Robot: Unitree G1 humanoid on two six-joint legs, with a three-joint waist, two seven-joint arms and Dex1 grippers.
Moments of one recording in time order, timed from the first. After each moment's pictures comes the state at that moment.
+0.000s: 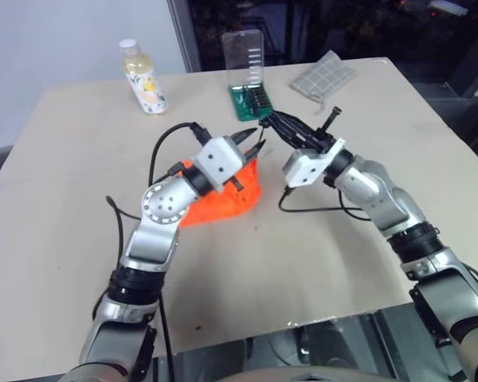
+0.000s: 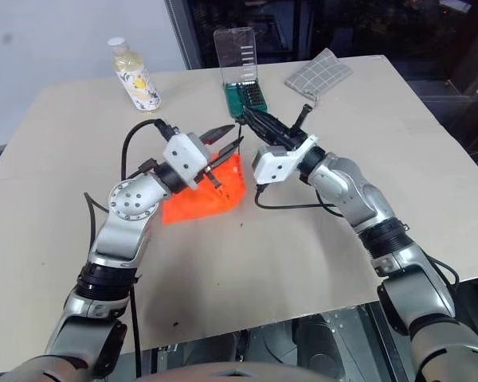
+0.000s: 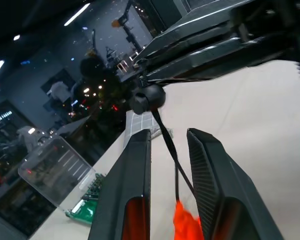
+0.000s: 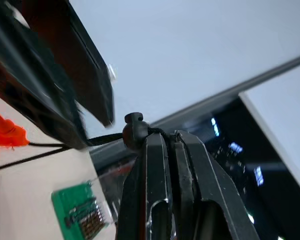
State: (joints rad) left arm -0.47 0.38 -0.08 -0.15 -0.07 0.02 -0.57; right arm -0.75 -0.41 0.34 0.26 -0.50 -0.60 0.13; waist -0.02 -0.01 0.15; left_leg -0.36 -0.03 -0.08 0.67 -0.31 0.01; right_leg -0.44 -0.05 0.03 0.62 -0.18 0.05
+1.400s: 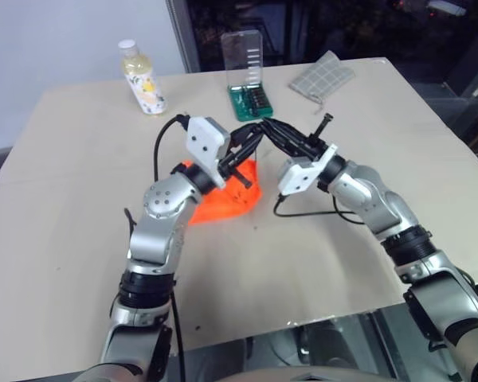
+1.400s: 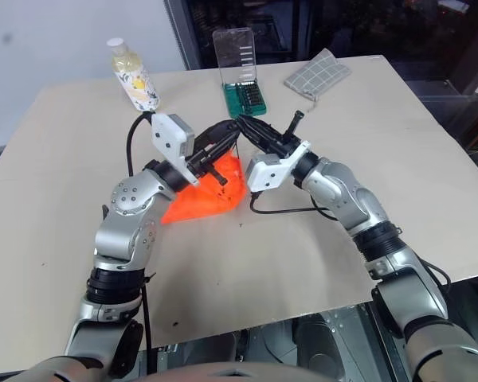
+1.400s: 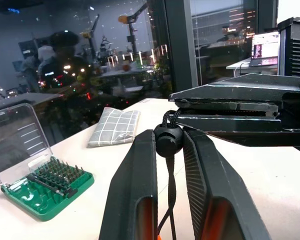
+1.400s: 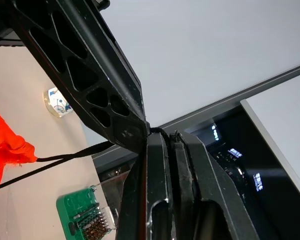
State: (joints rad) left arm -0.47 0.31 -0.02 -0.23 -0.24 0.23 -0.57; right arm -0.74 -0.37 0.33 0.26 -0.55 -0.60 0.12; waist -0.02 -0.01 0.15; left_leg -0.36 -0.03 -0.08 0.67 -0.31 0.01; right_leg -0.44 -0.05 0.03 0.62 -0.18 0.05
